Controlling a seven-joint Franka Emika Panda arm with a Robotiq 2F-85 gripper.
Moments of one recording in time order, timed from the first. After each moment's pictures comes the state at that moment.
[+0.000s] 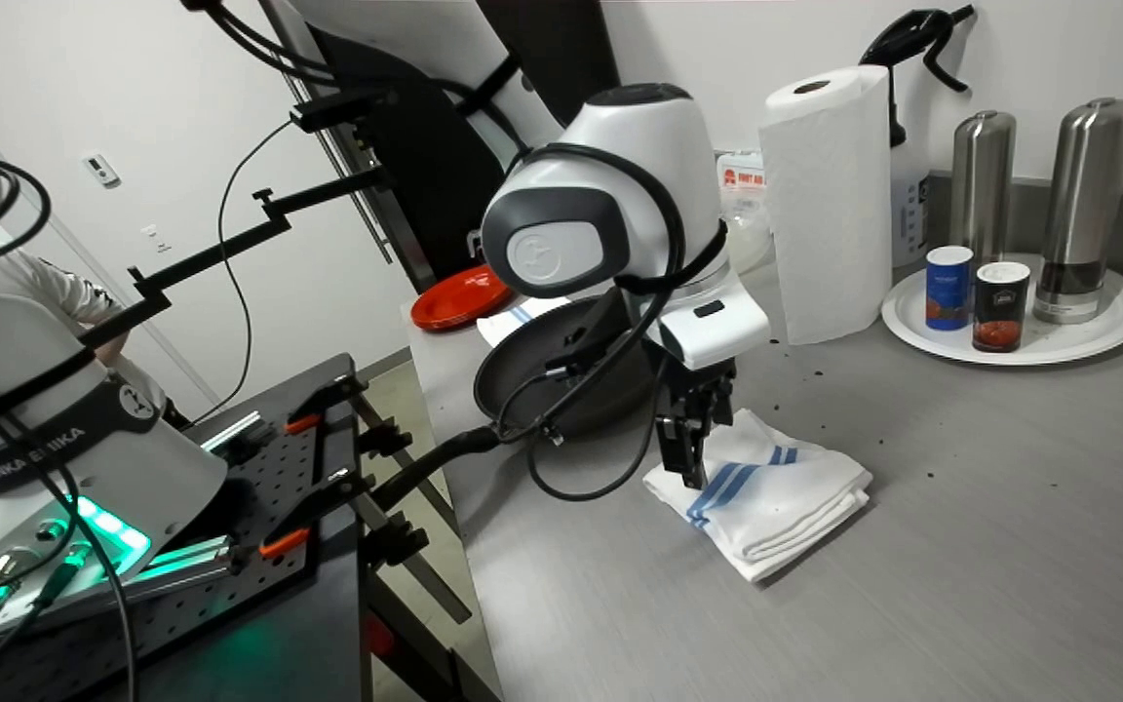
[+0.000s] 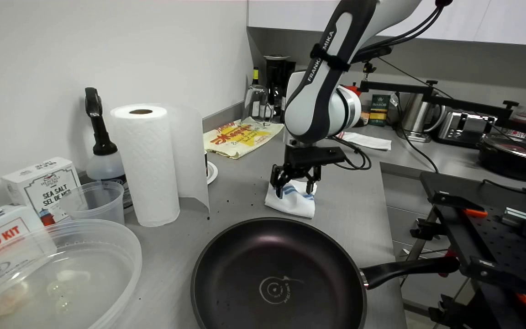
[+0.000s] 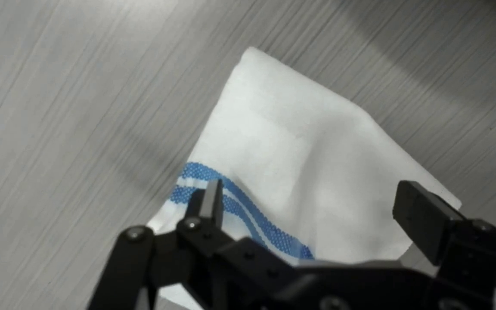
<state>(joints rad) -0.19 0.84 -0.13 -2.02 0.24 2.83 0.41</state>
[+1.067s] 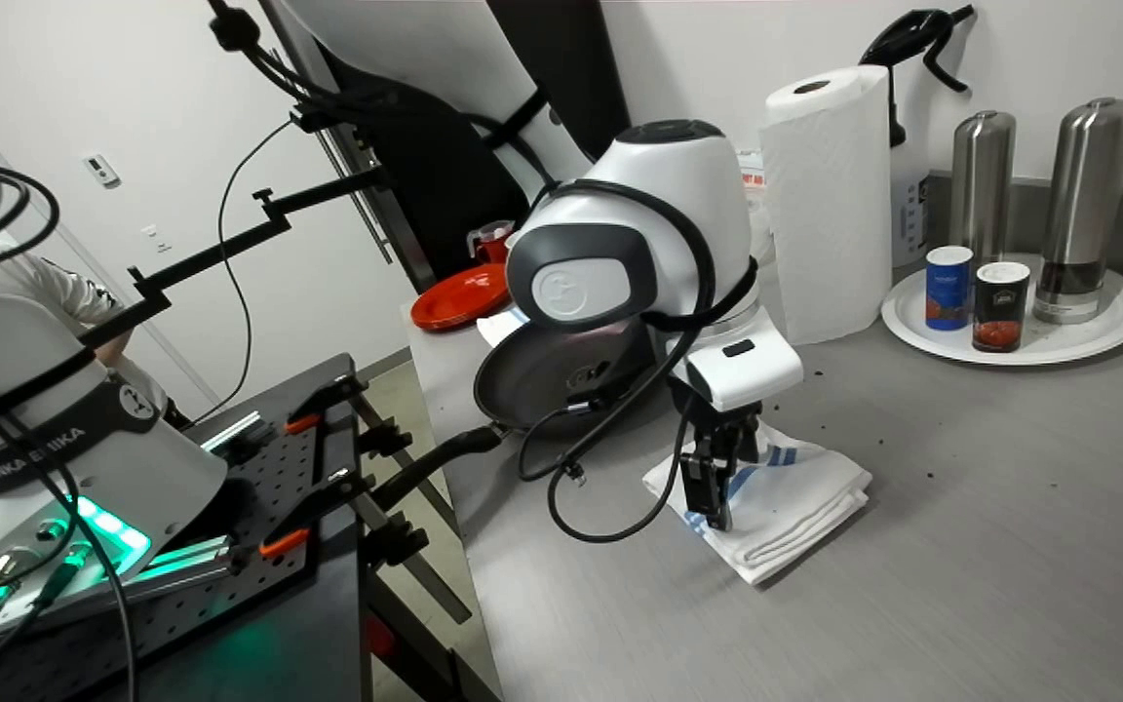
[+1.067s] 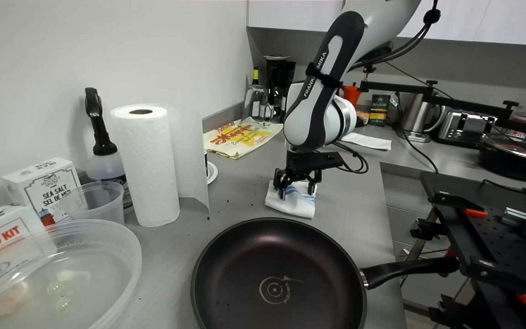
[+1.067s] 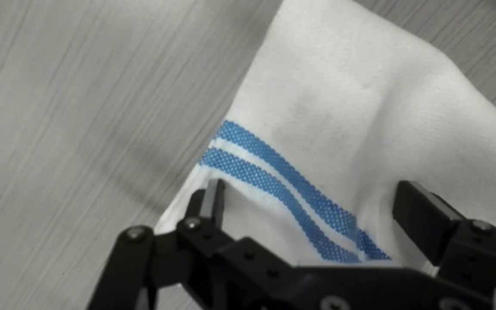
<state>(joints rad) -0.19 0.93 -0.17 -1.94 0.24 2.83 0.41</state>
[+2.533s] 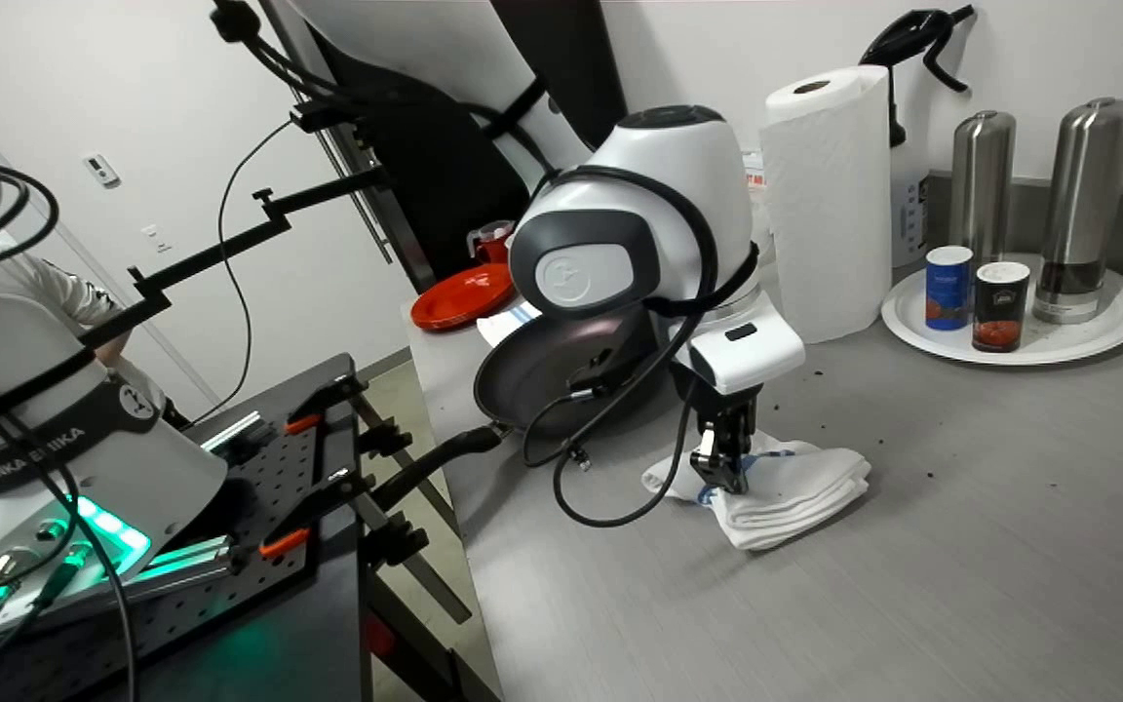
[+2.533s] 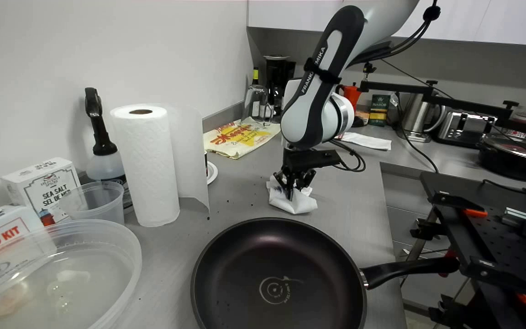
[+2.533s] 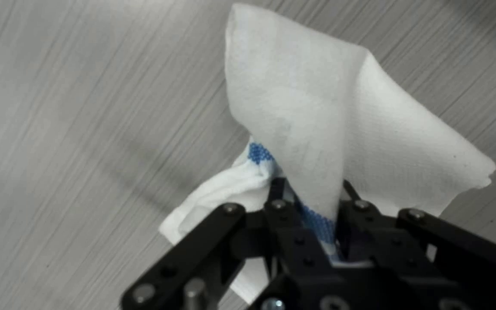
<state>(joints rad) -0.19 0.92 -0.16 -1.94 0.24 2.82 0.41</state>
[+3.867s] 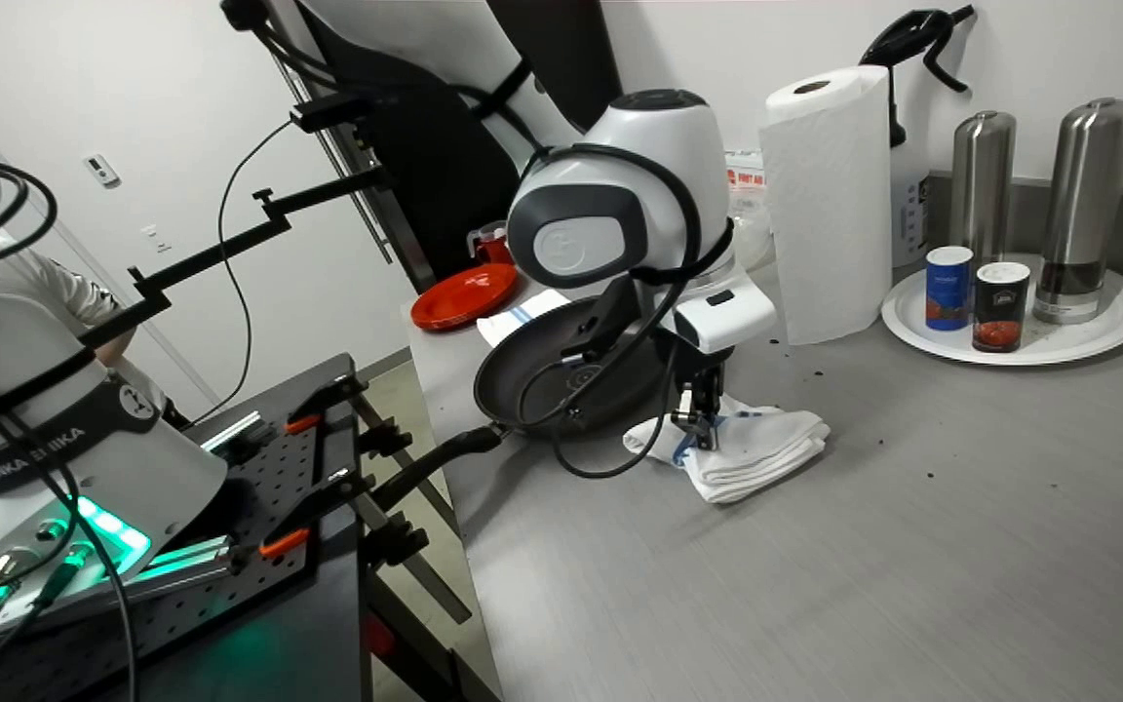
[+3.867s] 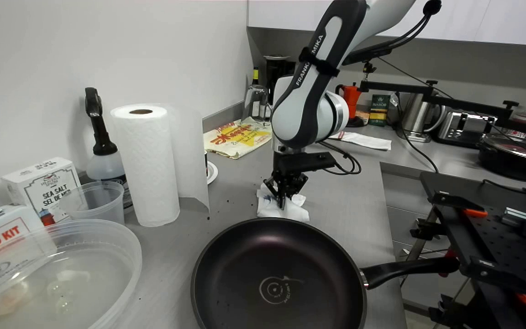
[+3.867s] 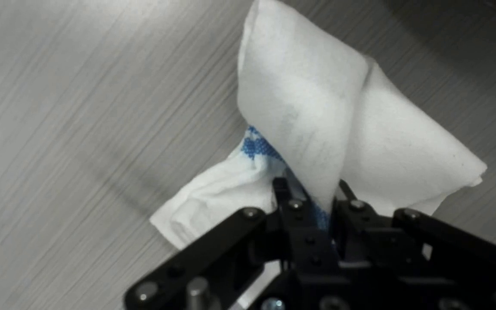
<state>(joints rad) -0.17 0.89 -0.09 -1.95 0.24 2.78 0.39</state>
